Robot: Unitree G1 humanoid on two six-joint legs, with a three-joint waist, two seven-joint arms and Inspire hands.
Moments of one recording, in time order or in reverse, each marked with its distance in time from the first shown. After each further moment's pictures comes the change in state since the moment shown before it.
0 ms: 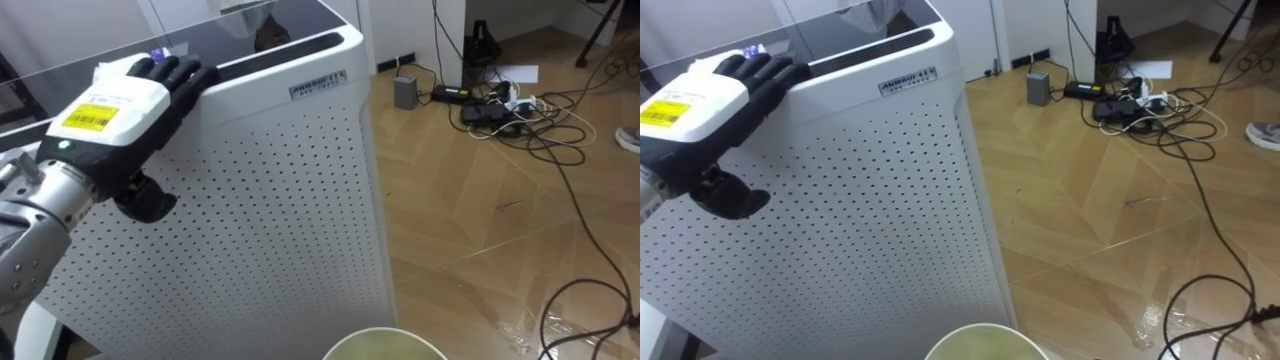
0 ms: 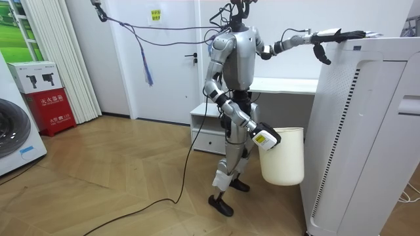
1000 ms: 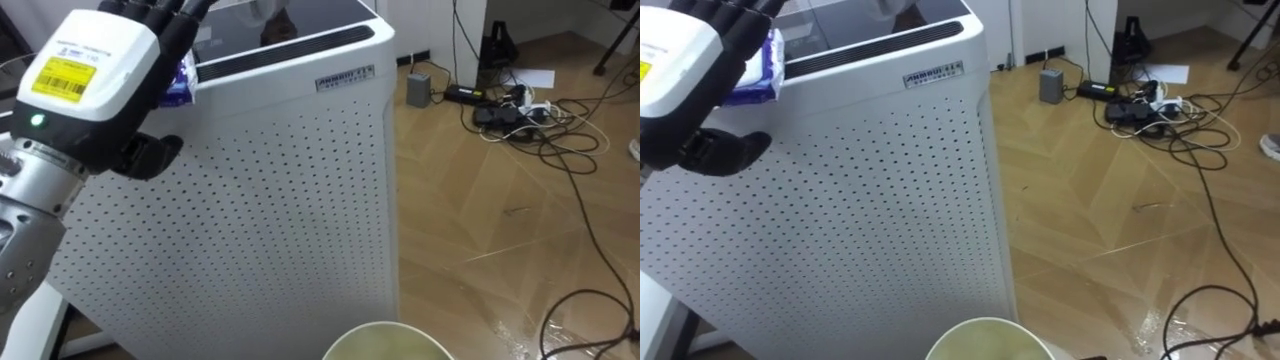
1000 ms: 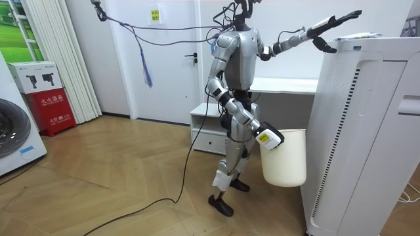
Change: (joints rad) left arm 0.000 0.013 0.004 -0.074 0.025 -0.061 0.314; right arm -0.004 0.010 0.001 0.000 0.000 0.000 -0.027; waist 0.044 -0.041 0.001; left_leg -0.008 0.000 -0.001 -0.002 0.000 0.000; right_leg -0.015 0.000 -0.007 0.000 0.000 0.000
